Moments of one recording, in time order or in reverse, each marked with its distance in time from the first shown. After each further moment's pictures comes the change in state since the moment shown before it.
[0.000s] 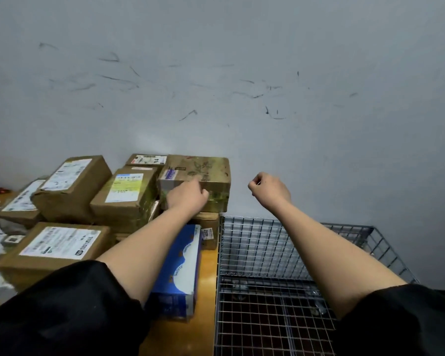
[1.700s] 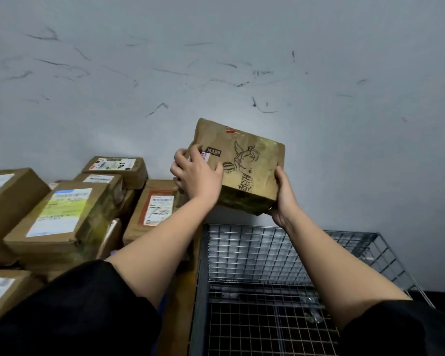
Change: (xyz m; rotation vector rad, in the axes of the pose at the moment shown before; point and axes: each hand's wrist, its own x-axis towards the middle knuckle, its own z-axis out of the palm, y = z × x) left_hand 0.116 0.110 0.059 -0.455 0.347 -0.237; right_hand 0.123 0.090 0.026 1.333 -0.179 0.306
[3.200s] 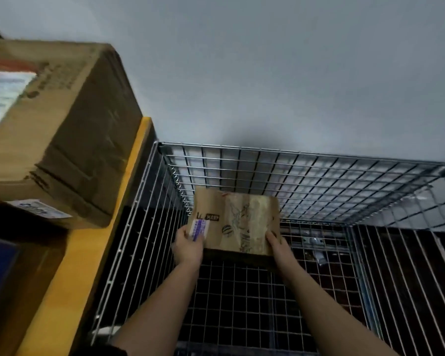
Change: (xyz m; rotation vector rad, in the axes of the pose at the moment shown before) left_hand -0.179 -0.282 0.347 -0.163 -0.385 -0.882; right_hand 0.109 0.358 -0.262 -0.303 0.184 0.631
